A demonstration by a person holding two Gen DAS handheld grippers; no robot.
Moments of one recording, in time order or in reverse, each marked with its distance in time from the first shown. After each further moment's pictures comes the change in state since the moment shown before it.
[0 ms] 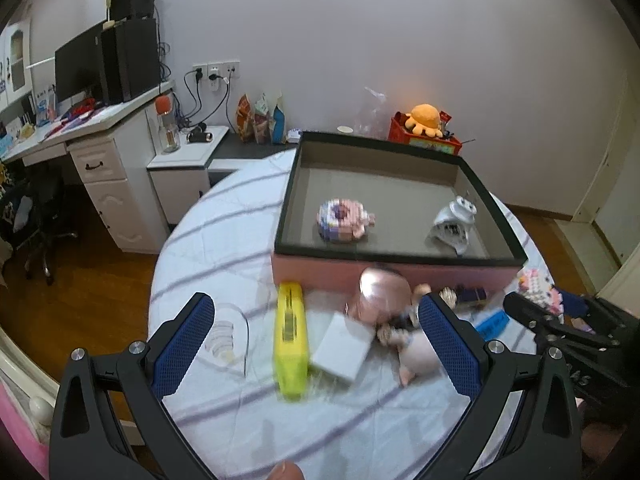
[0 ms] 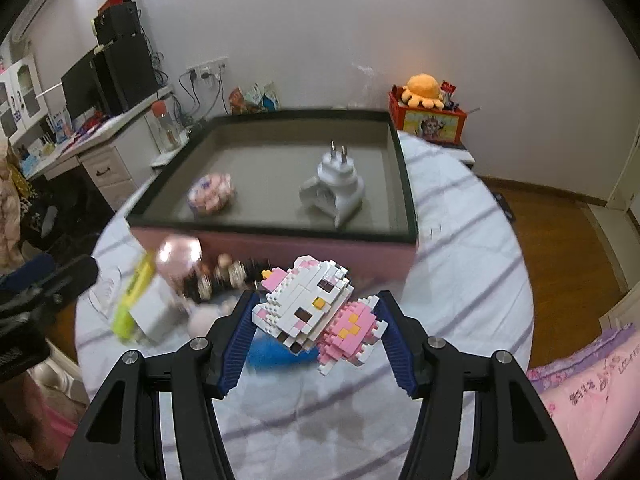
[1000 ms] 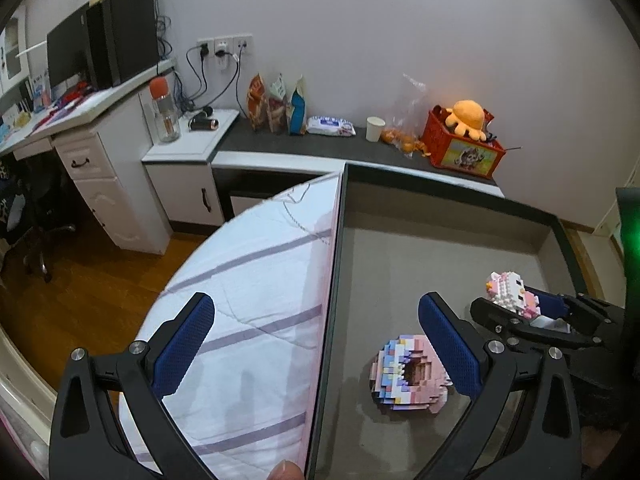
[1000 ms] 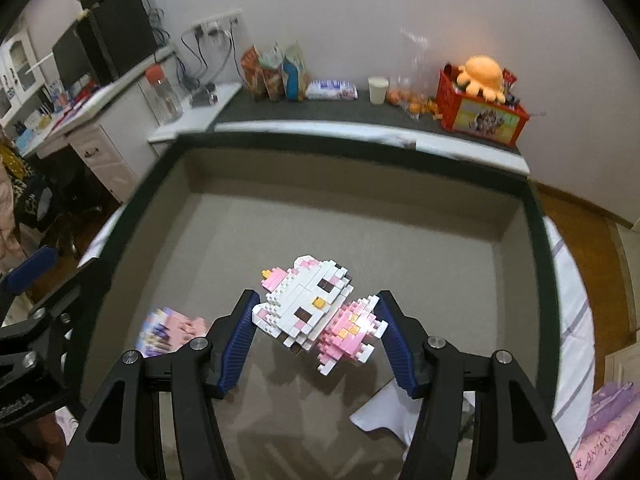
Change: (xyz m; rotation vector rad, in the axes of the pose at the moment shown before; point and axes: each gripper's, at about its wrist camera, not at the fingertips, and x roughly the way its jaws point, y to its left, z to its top) left arm 0.158 0.031 0.099 -0.056 0.096 0.051; right arm 0.173 0.031 0.130 -0.069 0.206 0.059
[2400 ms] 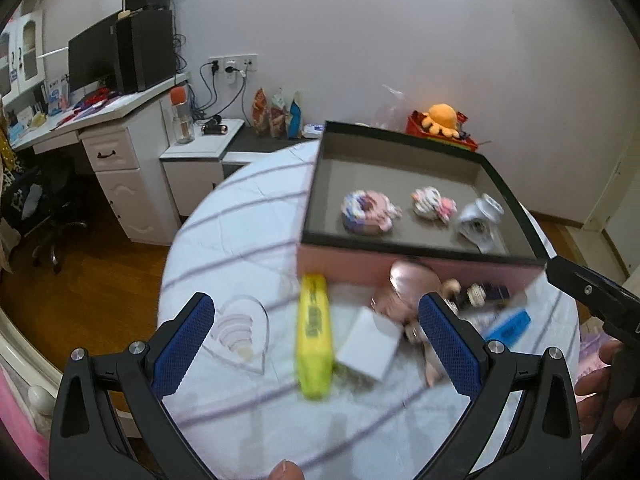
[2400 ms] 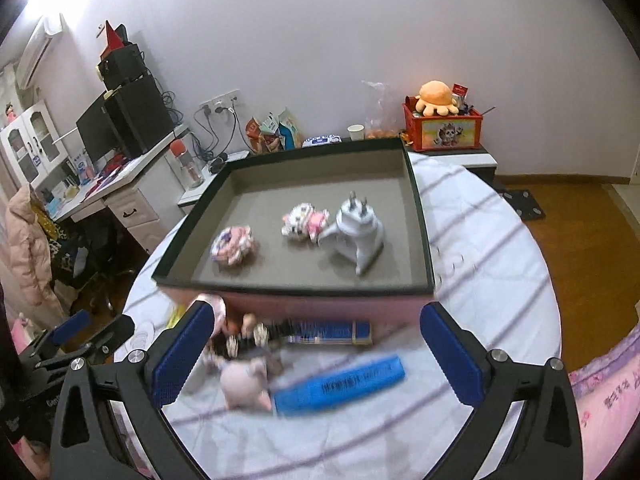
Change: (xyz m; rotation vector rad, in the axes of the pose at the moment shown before) left arm -0.138 -0.006 -0.132 0.021 -0.089 -0.017; right arm -0.146 -0.027 -0.148 0.157 -0.275 0.084
